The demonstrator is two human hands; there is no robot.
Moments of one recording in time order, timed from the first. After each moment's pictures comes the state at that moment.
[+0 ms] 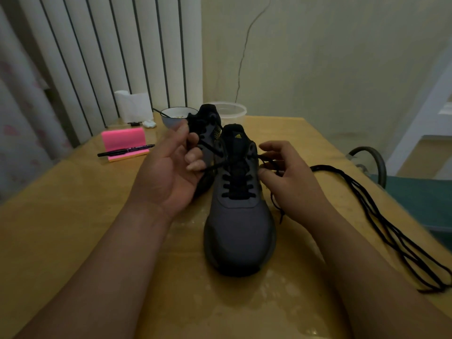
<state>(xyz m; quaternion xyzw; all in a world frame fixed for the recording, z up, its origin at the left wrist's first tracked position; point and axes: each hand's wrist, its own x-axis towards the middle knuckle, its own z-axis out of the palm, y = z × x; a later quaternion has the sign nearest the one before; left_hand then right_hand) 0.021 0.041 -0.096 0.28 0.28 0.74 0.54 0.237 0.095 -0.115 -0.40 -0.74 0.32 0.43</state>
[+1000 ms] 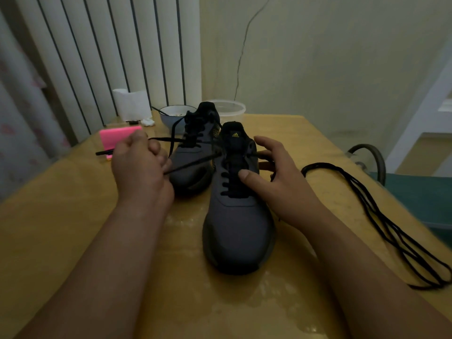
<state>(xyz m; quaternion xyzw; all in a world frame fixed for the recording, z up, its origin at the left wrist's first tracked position) 0.011 0.041 -0.096 0.19 0.41 0.84 0.30 0.230 0.086 -0.118 -0.39 -0.76 0.33 0.40</state>
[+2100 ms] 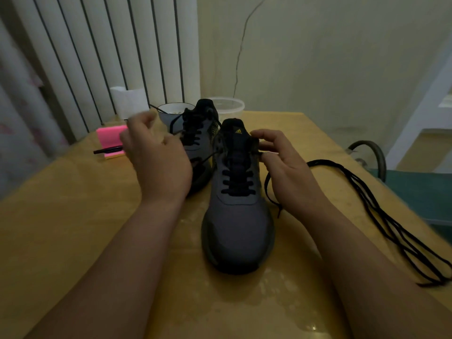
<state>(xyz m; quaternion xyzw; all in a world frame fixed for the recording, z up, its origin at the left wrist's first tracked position) 0.031 0.047 -0.101 0.36 0.63 0.69 0.03 0.229 0.090 -0.109 -0.38 -0.73 0.35 0.45</state>
